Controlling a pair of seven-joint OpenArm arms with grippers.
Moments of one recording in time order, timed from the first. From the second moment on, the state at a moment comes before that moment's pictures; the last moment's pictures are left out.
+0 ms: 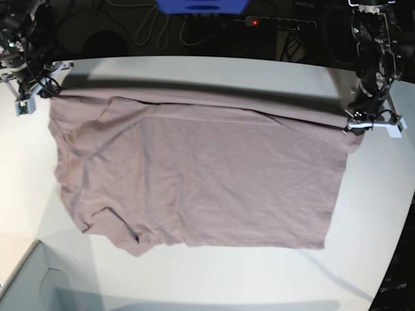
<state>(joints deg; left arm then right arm) 15.3 -14.2 -19.3 84.3 -46.5 7.7 24.4 -21.2 5.2 40.8 96.1 0.5 39.2 -36.7</state>
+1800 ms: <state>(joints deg) 4.4 -9.8 -25.9 71.9 -45.5 7.9 29.4 -7.5 -0.9 39.4 94.5 -9.9 39.2 -37.8</state>
